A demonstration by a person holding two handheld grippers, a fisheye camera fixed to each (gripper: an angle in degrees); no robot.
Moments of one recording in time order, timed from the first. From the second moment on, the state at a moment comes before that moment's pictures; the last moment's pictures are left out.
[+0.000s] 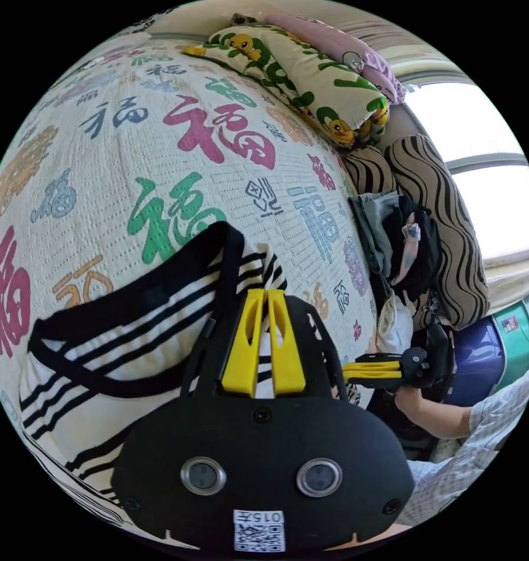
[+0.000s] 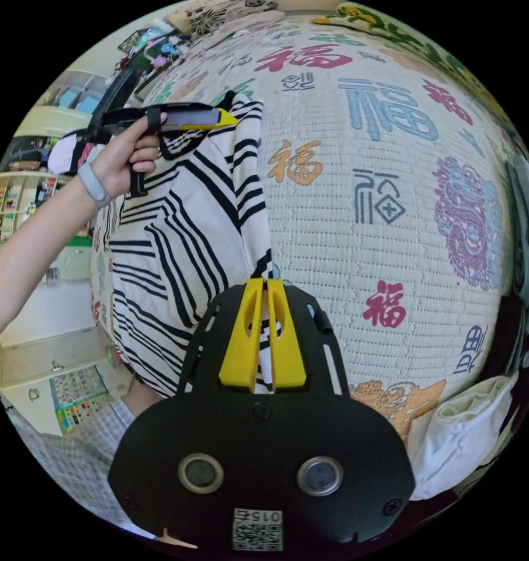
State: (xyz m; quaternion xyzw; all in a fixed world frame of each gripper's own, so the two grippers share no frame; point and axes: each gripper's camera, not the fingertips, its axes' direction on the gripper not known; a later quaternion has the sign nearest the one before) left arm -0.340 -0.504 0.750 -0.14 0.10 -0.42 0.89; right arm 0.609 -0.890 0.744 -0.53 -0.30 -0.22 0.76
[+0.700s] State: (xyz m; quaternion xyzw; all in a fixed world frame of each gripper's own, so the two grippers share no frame) left arm -0.235 -0.302 0.637 -0.02 -0.12 -0.52 0.85; right arm 0.584 -0.942 0.659 -0.55 -0.31 -0.21 0.75
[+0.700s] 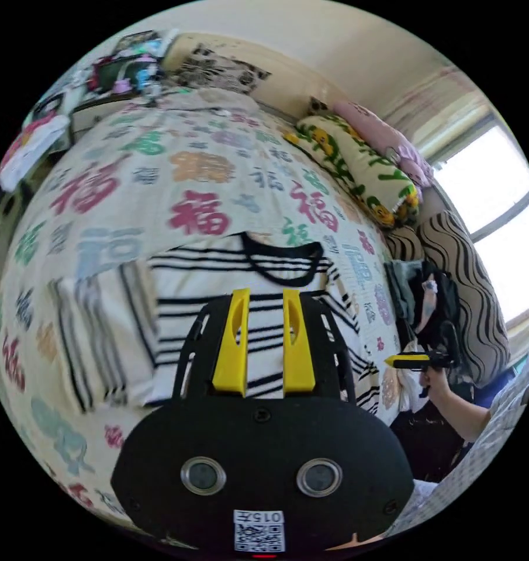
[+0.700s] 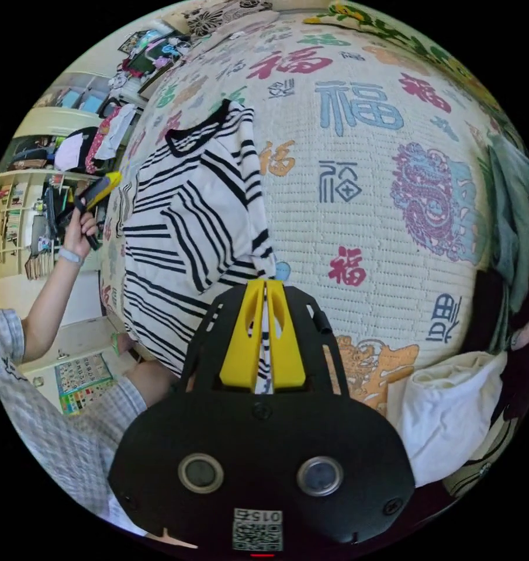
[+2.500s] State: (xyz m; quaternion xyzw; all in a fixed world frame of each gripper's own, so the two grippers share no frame) left arm -0.078 -0.080 0.579 0.05 -0.19 -0.48 0.86; right arm 0.152 -1.066 0.471 -0.39 -0.51 -0.41 0.65
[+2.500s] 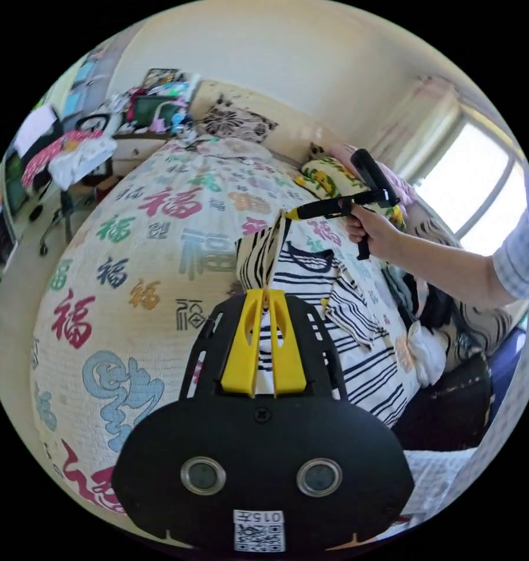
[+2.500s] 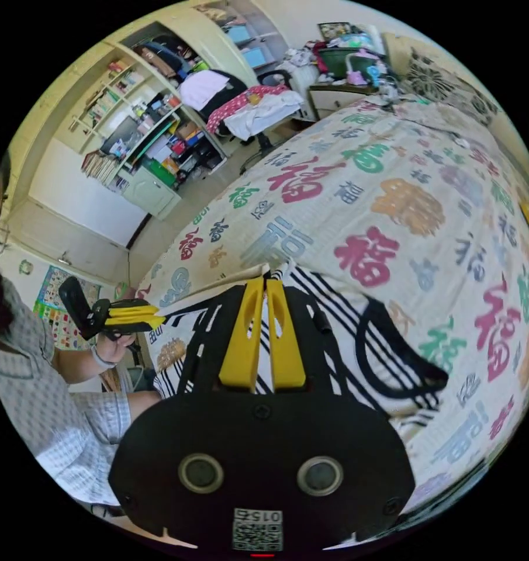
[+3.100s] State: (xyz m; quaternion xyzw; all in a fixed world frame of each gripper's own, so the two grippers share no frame) left arm -0.096 -0.189 0.667 -0.06 -0.06 -0.42 0.90; right arm 0.317 -1.084 0.553 -0.50 -0.41 -0.29 0.71
